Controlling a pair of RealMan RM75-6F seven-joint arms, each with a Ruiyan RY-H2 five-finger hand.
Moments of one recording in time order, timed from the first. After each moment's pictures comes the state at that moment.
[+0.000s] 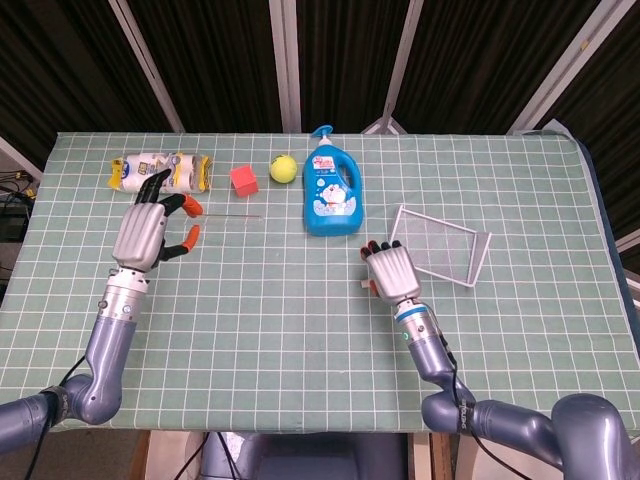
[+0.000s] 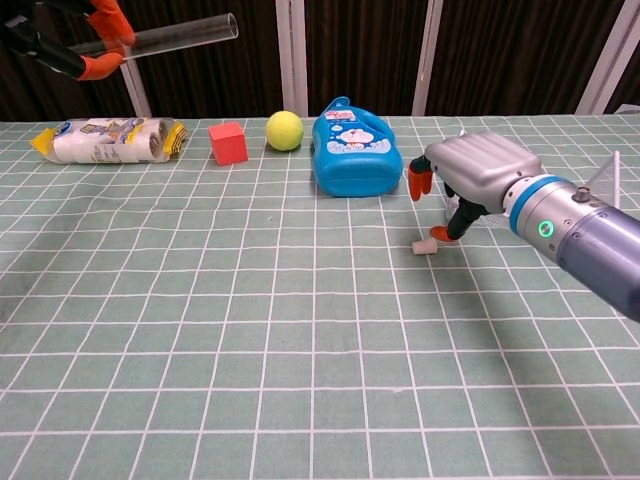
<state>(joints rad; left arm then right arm) -0.64 -1.41 -0.35 -1.62 1.13 1.22 0.13 0.76 -1.79 0.23 -1.23 -1.10 1.11 -0.62</state>
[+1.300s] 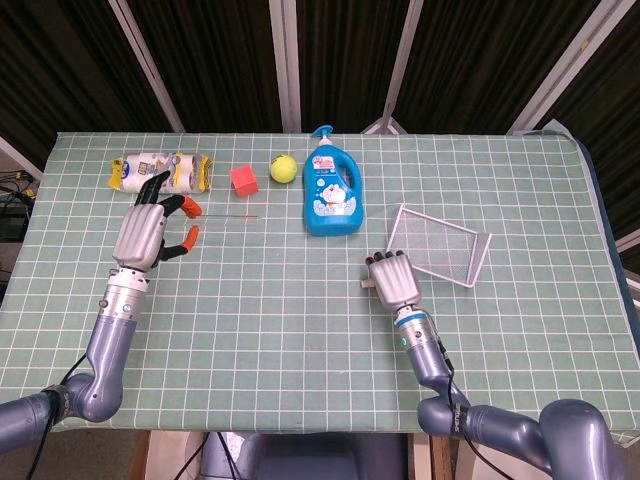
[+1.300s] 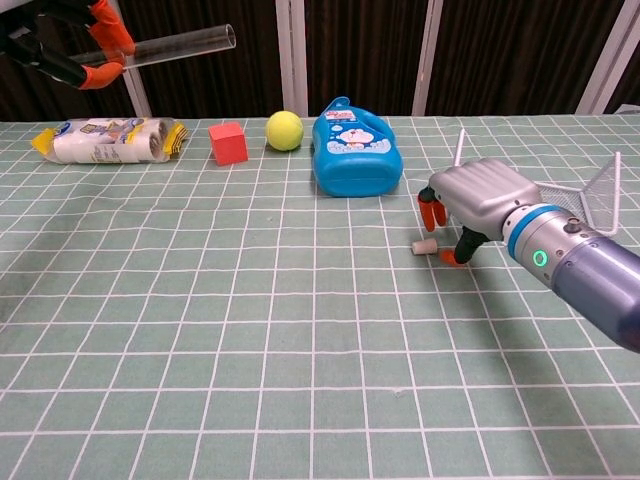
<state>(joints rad) -0.65 -1.43 -0.34 -1.58 1.12 1.21 0.11 0.74 -1.85 0.21 -1.15 -1.07 1.09 -0.67</state>
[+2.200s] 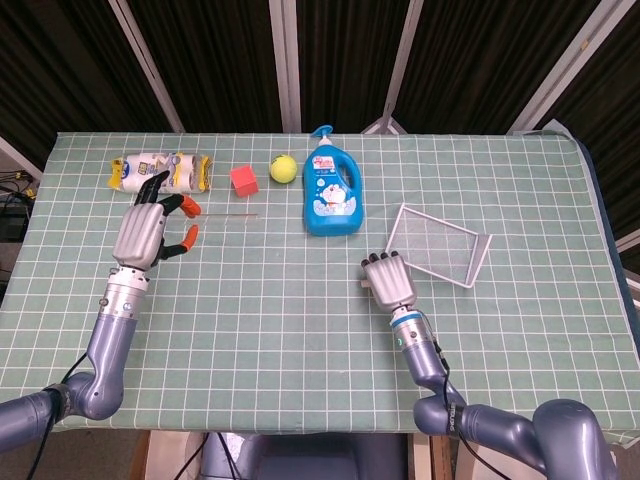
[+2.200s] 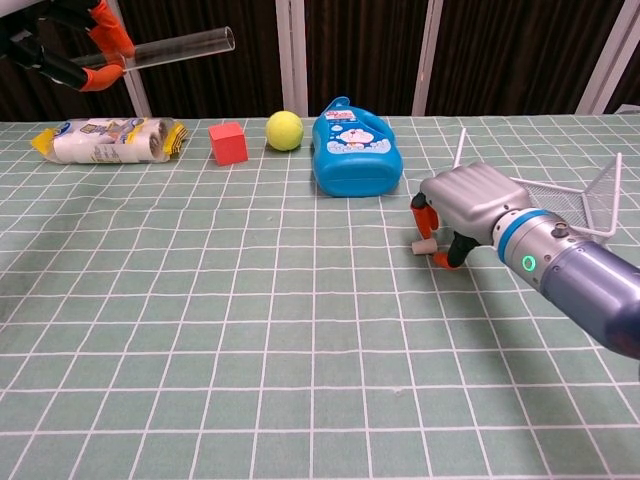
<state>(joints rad) -0.65 -1.43 -0.34 -1.56 1.11 1.21 0.10 0.74 -1.88 0.21 -1.12 -1.08 1.08 -0.68</state>
